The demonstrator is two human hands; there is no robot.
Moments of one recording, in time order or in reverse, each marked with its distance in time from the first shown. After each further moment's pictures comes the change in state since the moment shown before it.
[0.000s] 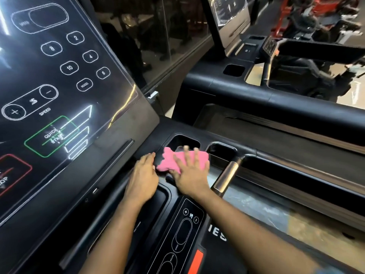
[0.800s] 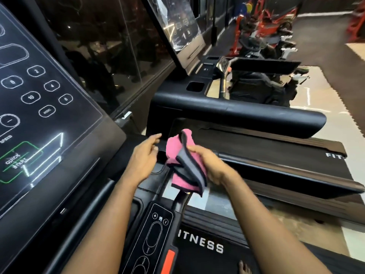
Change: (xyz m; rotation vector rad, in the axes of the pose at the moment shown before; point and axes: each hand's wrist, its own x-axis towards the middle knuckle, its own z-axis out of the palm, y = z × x) left_hand 0.032 0.116 -0.015 -0.321 -0.054 0.262; right_hand -0.085 0.064 -0.147 1.398 -0.057 0.147
